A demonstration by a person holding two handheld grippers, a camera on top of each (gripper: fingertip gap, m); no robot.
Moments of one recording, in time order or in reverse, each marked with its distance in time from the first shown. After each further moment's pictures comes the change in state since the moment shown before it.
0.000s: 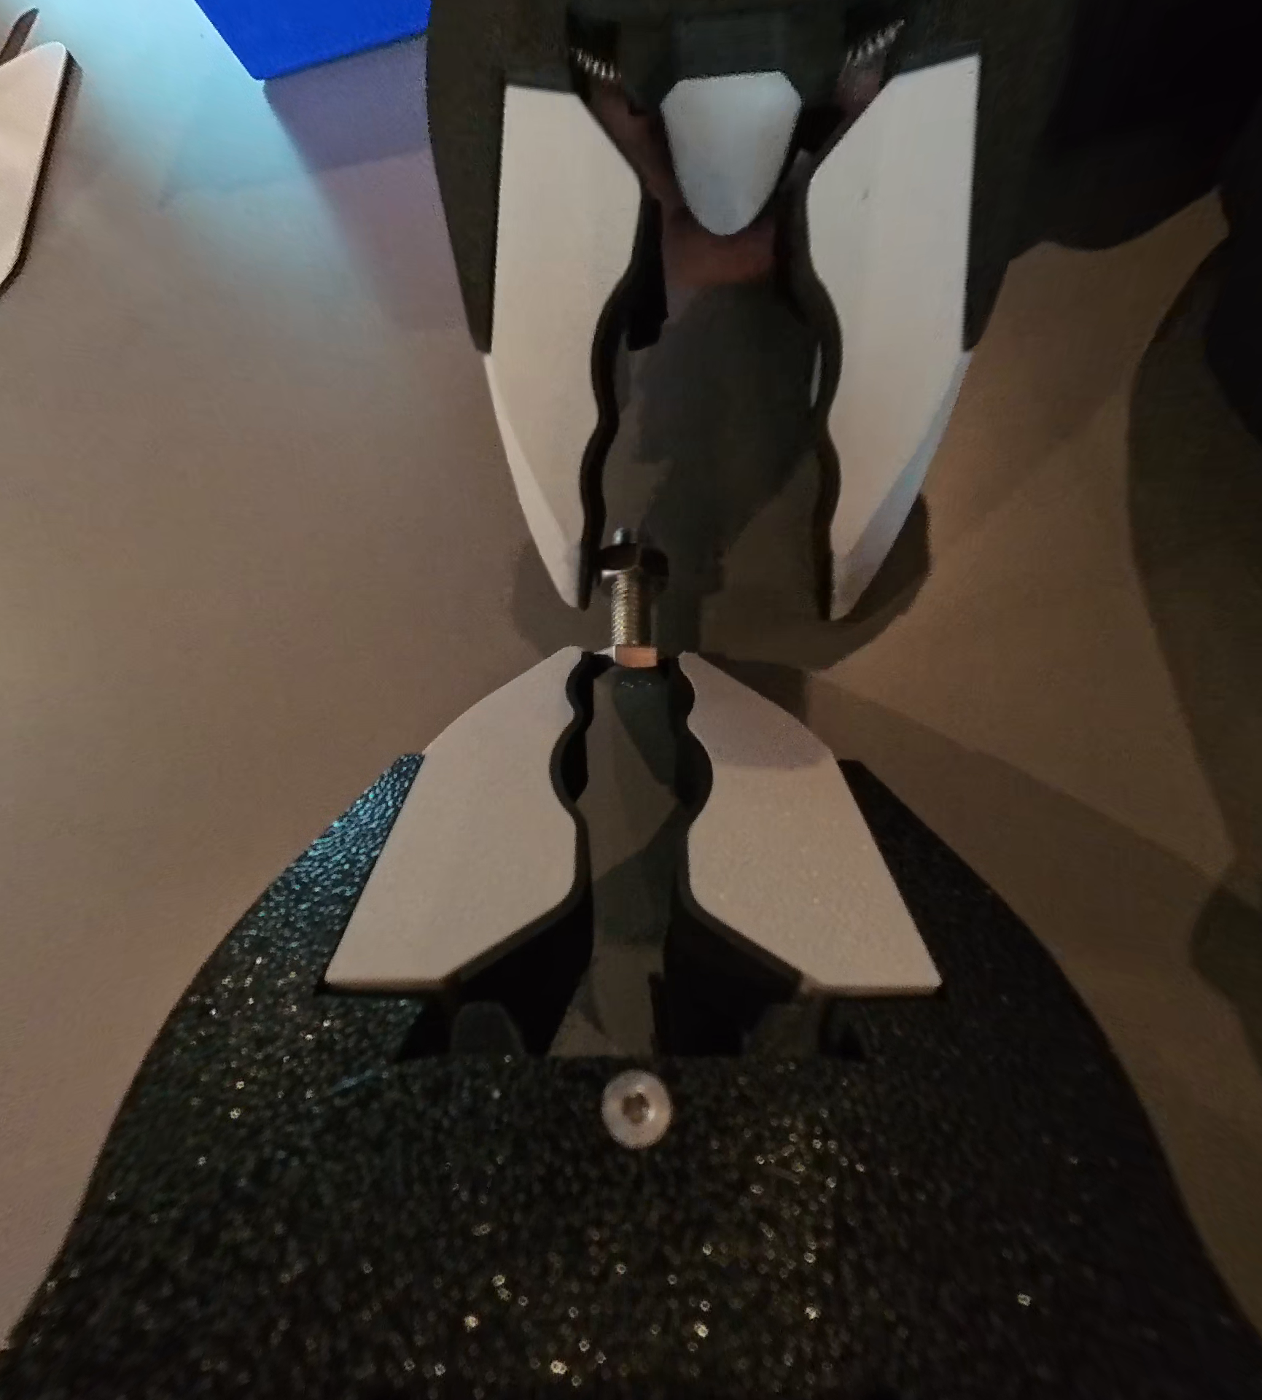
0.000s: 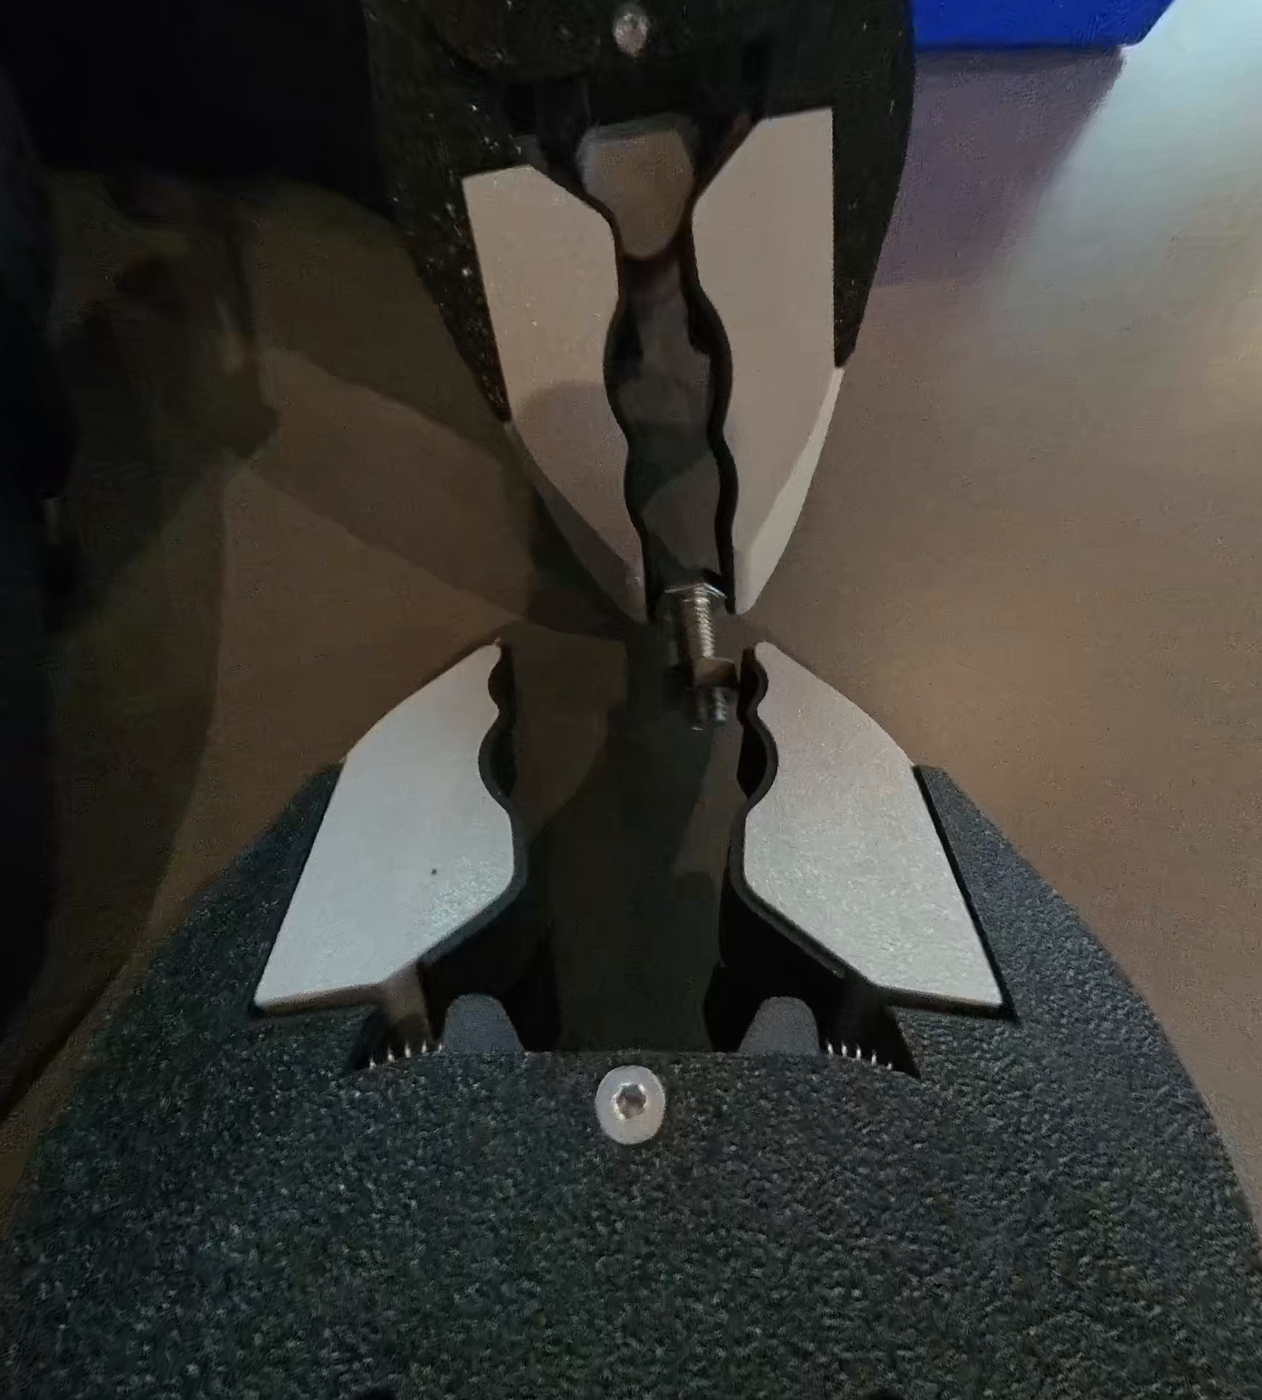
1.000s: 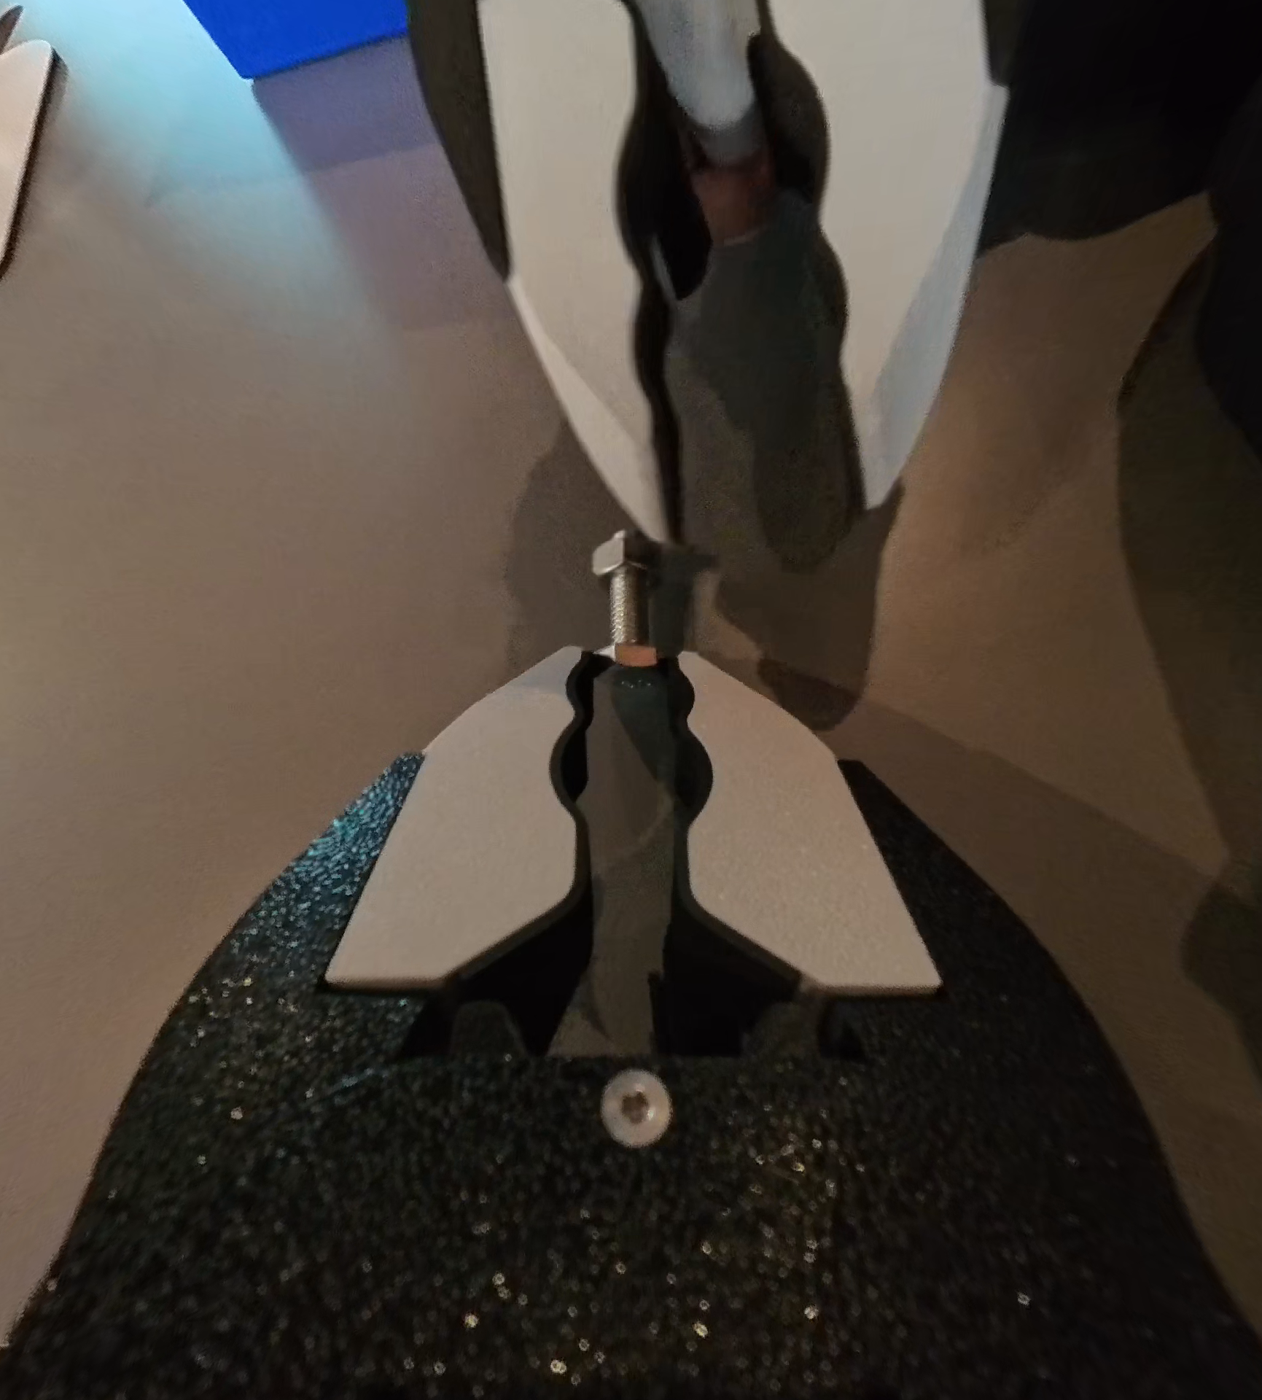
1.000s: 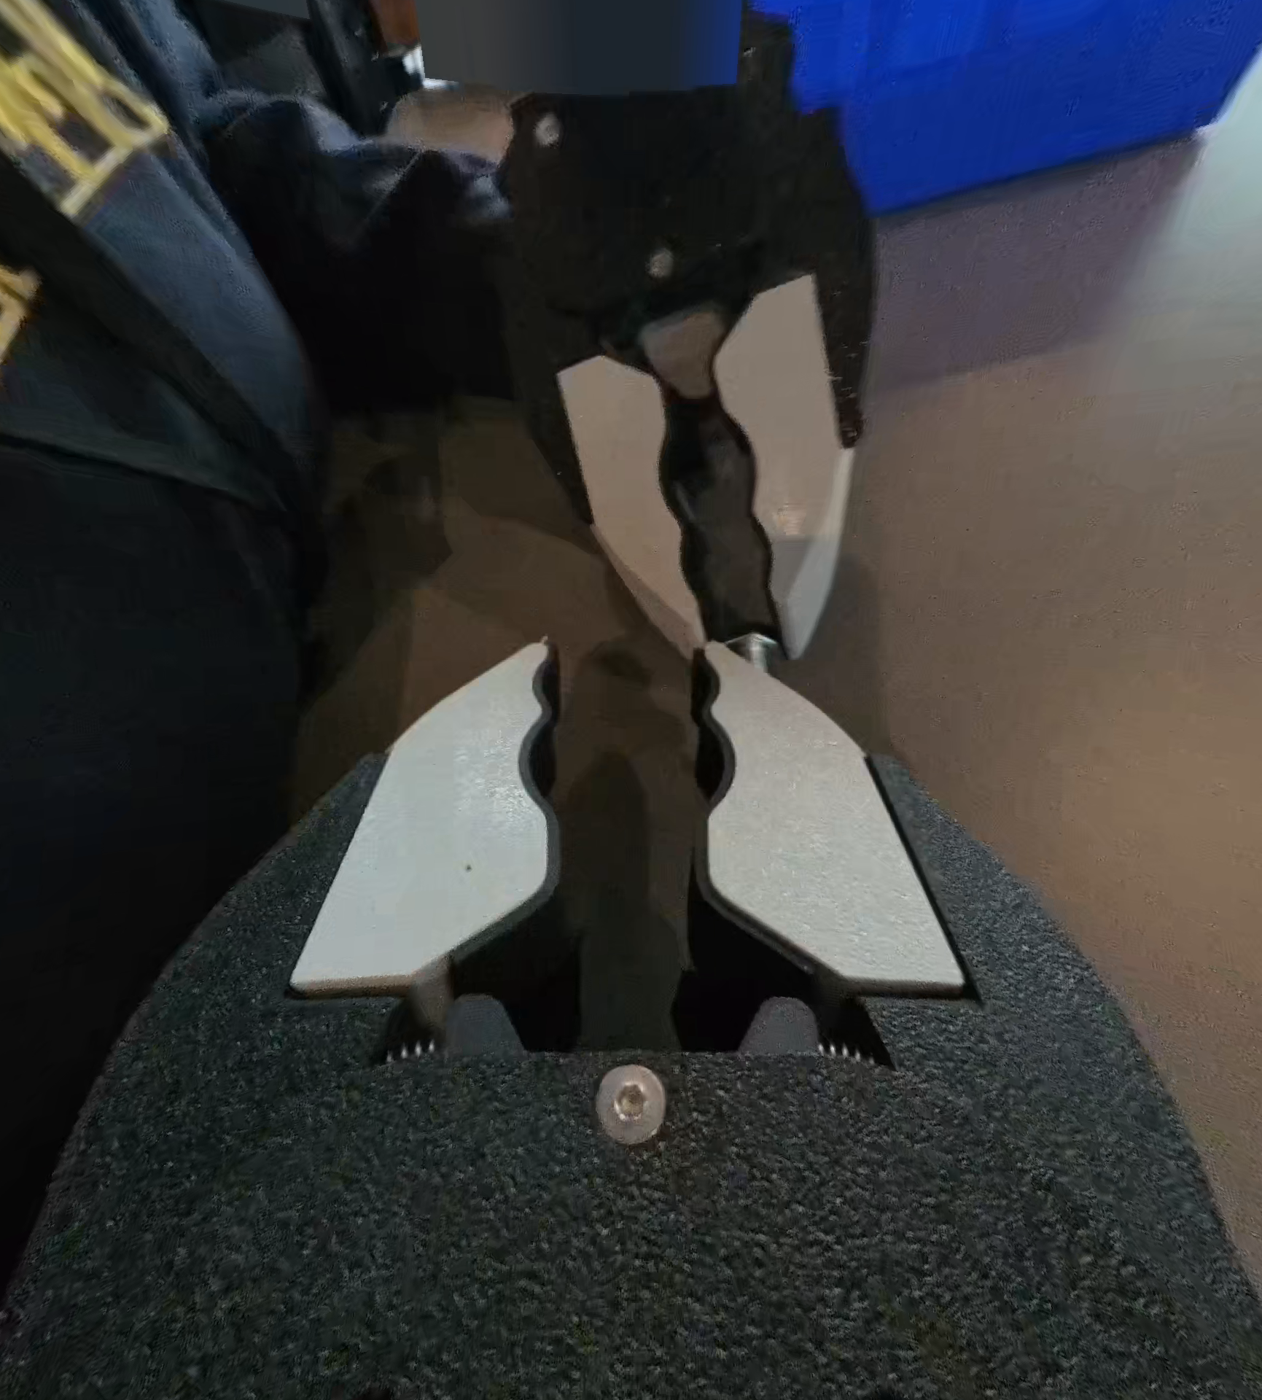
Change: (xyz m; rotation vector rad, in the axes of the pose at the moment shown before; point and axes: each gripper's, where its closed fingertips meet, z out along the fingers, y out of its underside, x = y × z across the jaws) left arm 0.000 -0.001 0.001 0.000 0.011 -0.001; right arm -0.013 -0.023 -0.023 0.189 -0.210 0.182
